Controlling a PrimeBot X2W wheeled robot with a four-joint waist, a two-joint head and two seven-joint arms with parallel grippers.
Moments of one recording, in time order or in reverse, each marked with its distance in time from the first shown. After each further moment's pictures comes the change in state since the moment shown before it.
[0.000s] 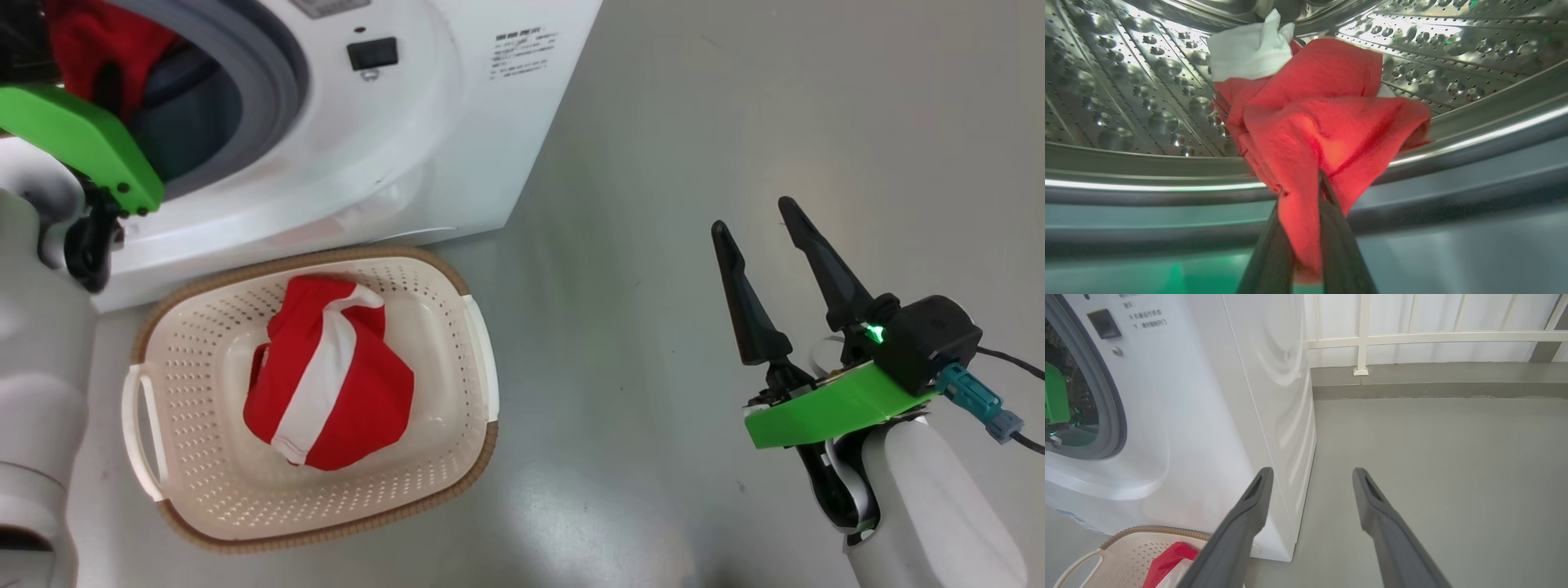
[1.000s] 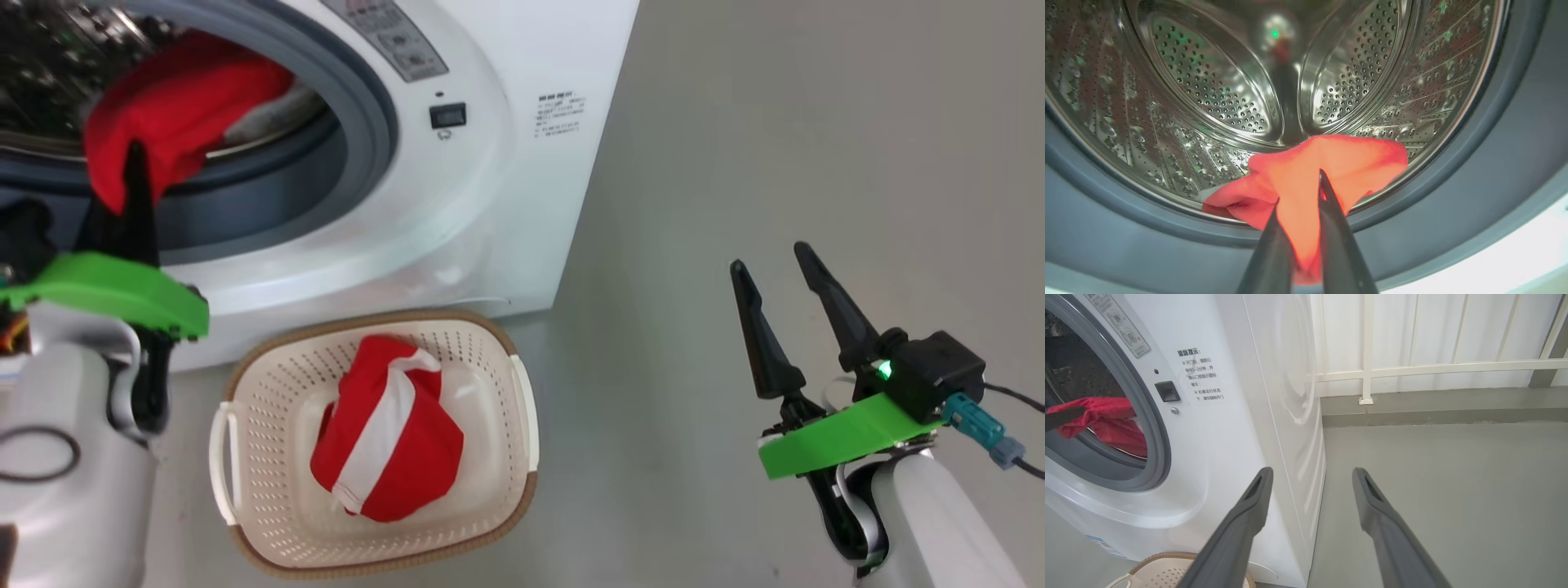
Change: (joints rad) left arm 0.443 -0.005 0.164 -0.500 0.088 0.049 -0.246; right arm 0.064 0.005 -0.037 0.030 0.015 0.000 0.000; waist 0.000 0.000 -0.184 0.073
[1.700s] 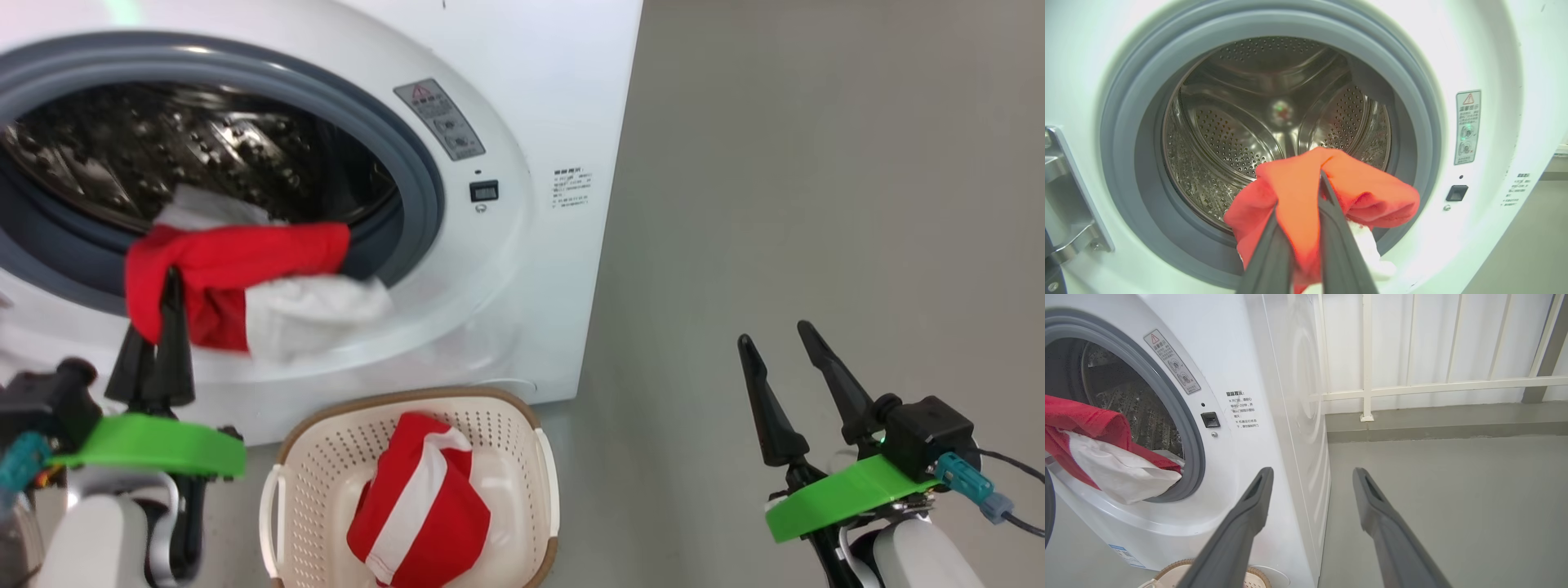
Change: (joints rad) left arm 0.402 -0.061 0.129 -0.402 0.131 0.019 0.000; right arm 0.123 0.008 -0.017 0.030 0.009 0.000 0.000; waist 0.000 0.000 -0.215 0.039
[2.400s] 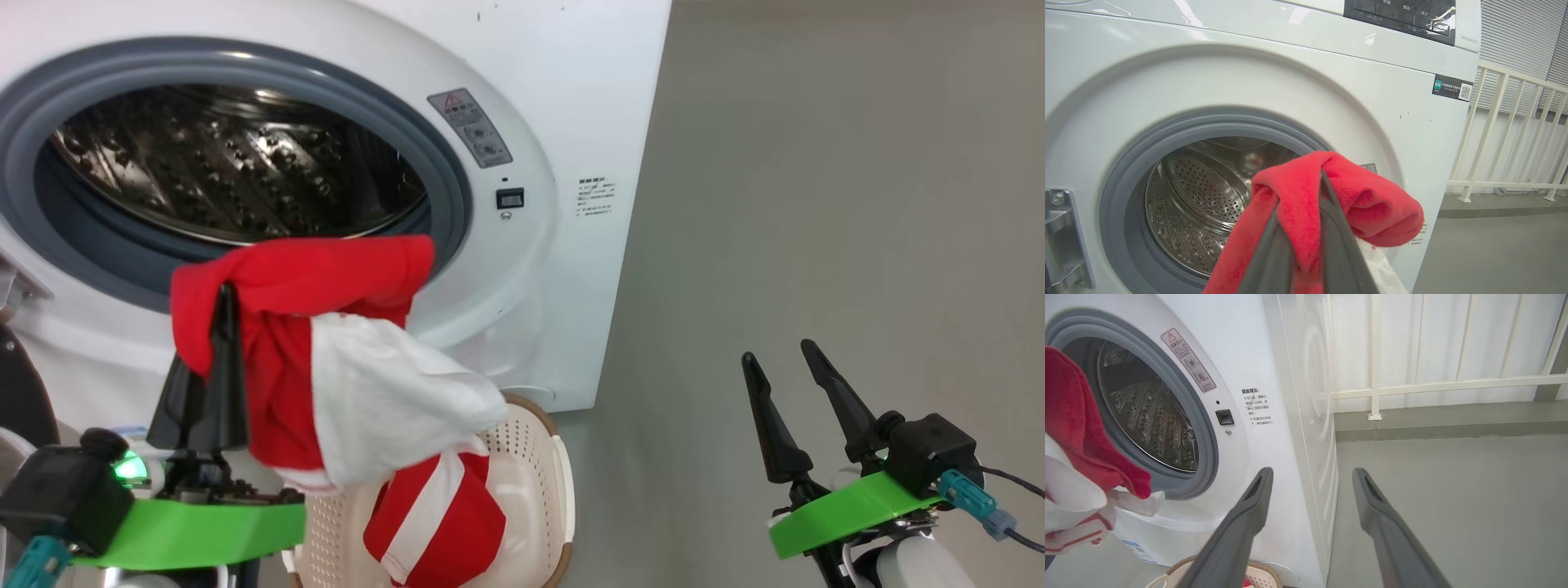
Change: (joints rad) left arm 0.240 -0.060 -0.054 -0.519 0.025 0.084 0.083; right arm 0.046 0.002 -0.008 -0.008 0.001 0.000 0.000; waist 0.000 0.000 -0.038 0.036
